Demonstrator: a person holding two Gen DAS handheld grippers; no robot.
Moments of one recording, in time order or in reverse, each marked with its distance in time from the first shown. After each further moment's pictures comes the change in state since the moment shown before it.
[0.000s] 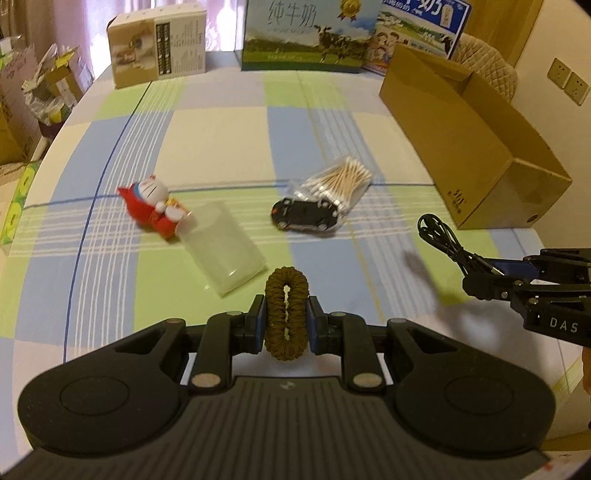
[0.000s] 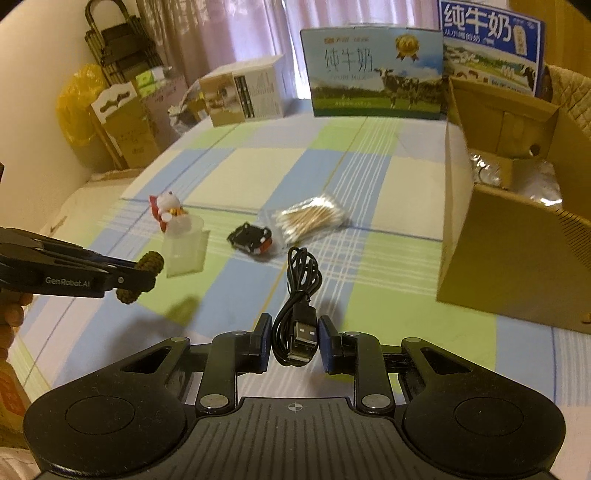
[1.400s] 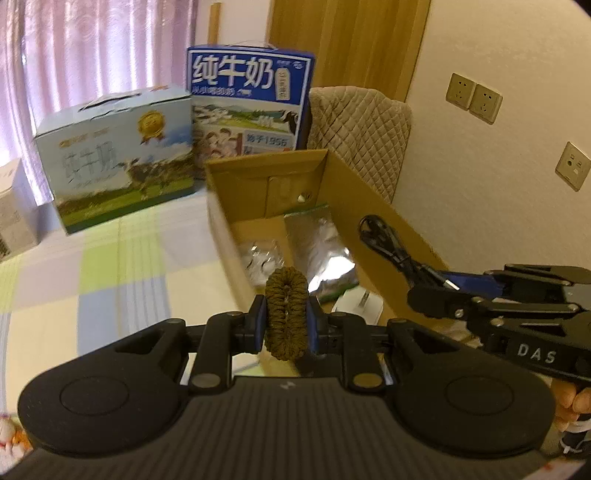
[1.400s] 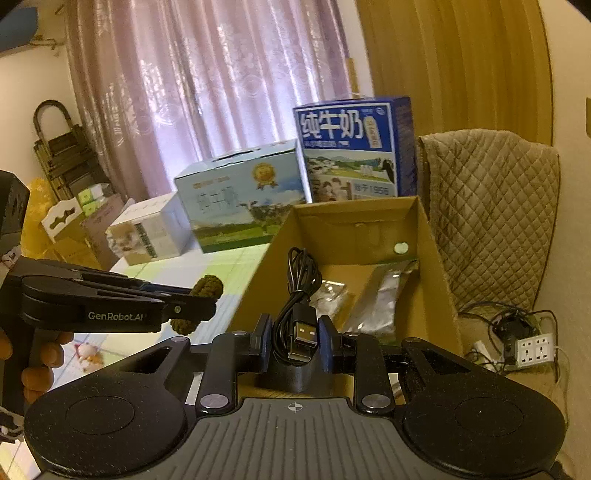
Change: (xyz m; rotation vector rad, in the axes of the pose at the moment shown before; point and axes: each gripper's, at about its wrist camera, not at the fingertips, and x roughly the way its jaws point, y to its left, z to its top) left arm 0.040 -0.219 0.162 0.232 -0.196 -0.188; right arm -0.102 -0.178 0.080 0.141 -0.296 -0.106
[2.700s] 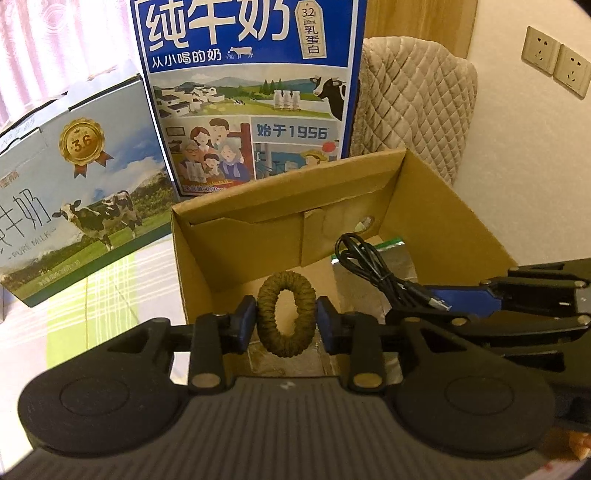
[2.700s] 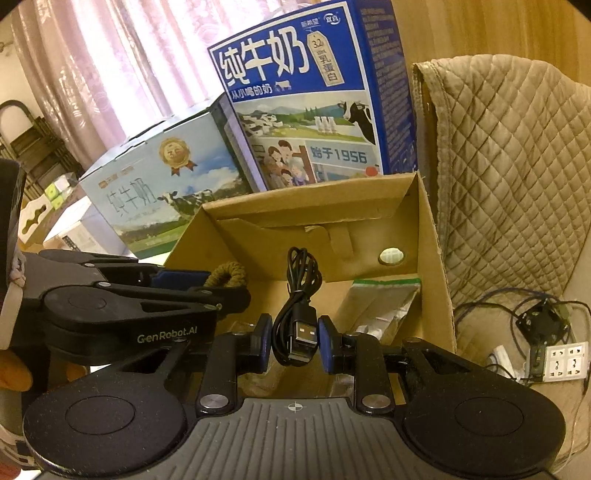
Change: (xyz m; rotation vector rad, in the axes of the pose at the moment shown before) left arm 0.198 0.020 0.104 0.067 0.137 0.121; right arm 0.181 -0.108 0.071 0.100 0.194 0.026
